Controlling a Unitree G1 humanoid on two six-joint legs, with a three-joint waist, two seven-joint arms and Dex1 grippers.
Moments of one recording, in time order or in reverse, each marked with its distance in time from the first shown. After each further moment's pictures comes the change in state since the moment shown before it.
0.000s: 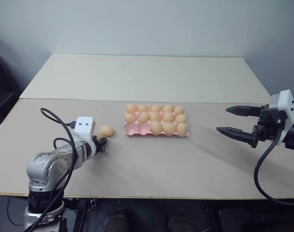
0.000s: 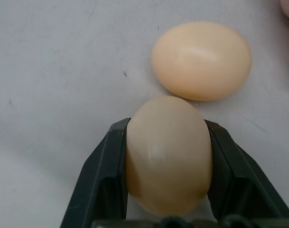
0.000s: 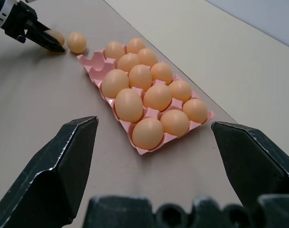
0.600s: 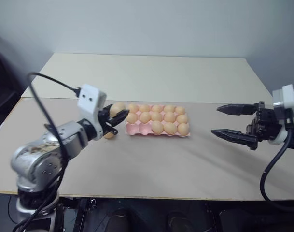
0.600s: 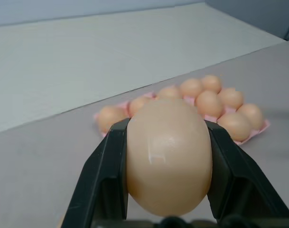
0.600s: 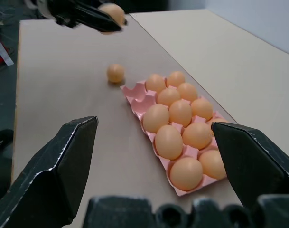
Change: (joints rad) left arm -0.161 0.055 -0.068 -0.184 -0.054 -0.194 -0.296; right arm -0.022 -0.006 -0.007 -0.123 0.164 0.098 0.030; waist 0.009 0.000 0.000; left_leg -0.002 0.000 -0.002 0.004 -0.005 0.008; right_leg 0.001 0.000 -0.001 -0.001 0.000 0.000
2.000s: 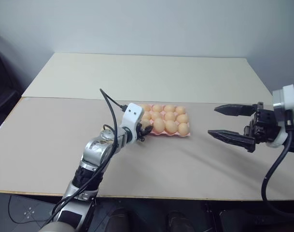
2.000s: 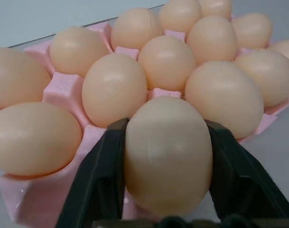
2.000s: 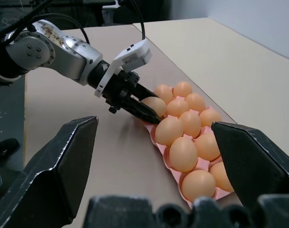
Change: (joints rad) left arm -0.083 -0.270 -0.333 0.447 0.447 -0.209 -0.141; right arm 0.036 -0.001 -0.023 -0.092 0.065 0.041 -0.094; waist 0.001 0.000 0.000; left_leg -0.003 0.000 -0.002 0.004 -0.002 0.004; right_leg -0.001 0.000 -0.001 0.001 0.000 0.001
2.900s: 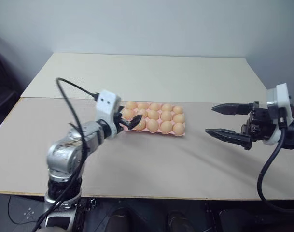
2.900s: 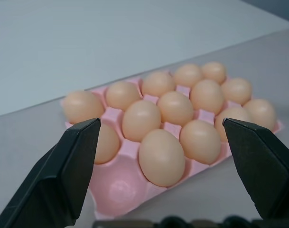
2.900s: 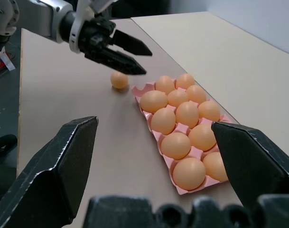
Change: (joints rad) left arm 0.077 0.107 0.347 -0.385 -0.160 0.194 -0.024; right arm -0.047 0.001 0.050 0.038 -0.035 -0.001 0.014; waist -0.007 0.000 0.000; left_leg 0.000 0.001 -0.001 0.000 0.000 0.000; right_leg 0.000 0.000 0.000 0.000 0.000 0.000
